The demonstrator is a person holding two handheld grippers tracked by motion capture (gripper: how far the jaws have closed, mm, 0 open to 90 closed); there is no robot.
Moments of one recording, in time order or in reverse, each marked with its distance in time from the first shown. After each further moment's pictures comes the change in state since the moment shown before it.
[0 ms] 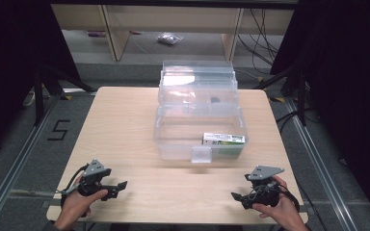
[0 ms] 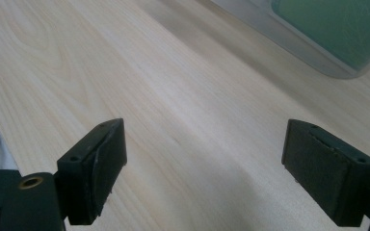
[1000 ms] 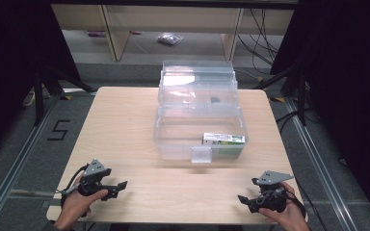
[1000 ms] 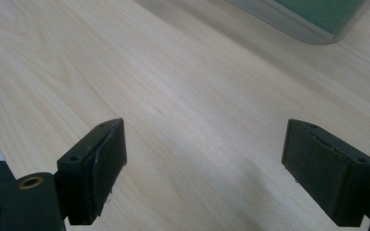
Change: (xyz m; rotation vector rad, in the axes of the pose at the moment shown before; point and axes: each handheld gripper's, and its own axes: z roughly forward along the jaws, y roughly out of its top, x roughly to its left) left arm 0.000 0.000 0.001 -0.003 0.000 0.002; right arm -0.010 -0.025 -0.007 -0.012 -0.020 0.038
